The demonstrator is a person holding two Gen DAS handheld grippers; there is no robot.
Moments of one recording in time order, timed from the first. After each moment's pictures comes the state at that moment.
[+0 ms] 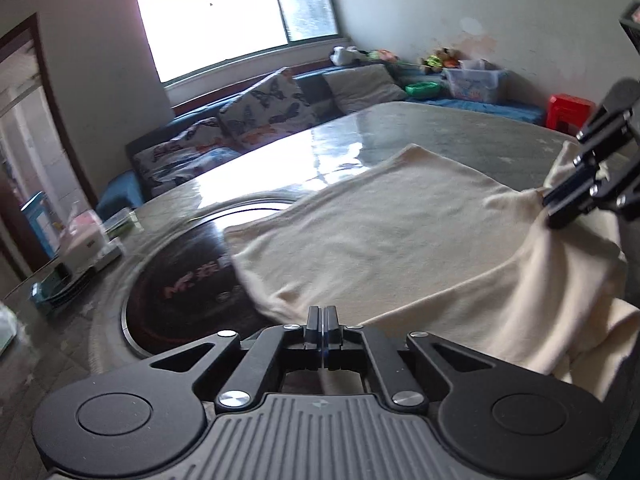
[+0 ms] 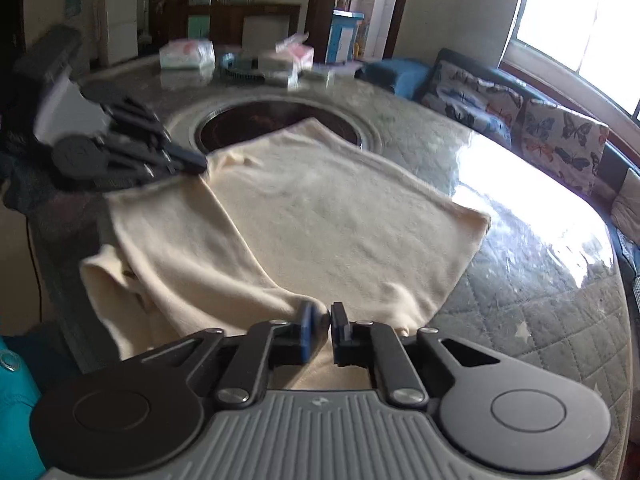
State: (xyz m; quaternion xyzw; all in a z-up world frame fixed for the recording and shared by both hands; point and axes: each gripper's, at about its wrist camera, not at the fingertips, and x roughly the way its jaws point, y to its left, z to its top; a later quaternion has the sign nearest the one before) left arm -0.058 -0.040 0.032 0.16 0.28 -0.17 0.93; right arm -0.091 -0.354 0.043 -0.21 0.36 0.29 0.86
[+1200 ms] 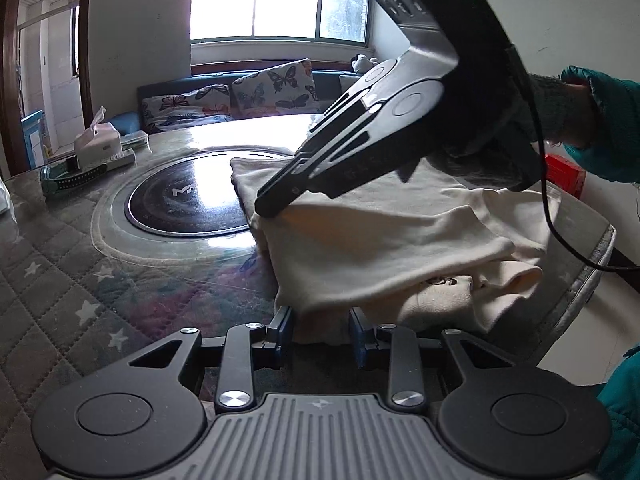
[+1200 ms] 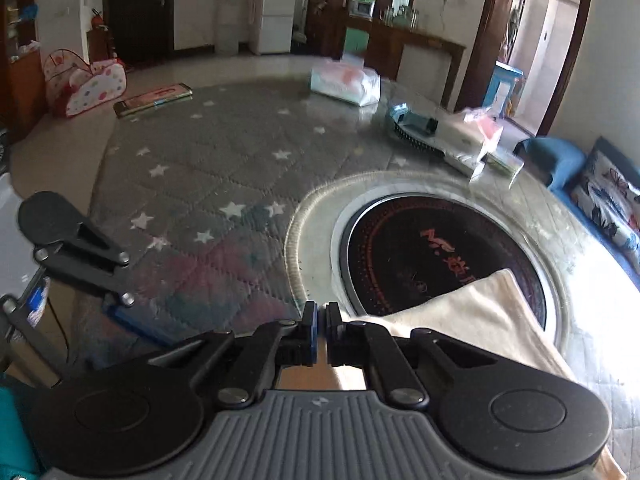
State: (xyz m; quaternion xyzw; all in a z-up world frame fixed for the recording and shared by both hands) left arm -0.142 0.005 0.025 0.04 0.31 -0.20 0.93; right arm -0.030 -0.170 0.043 -0.26 0.30 0.50 0.77
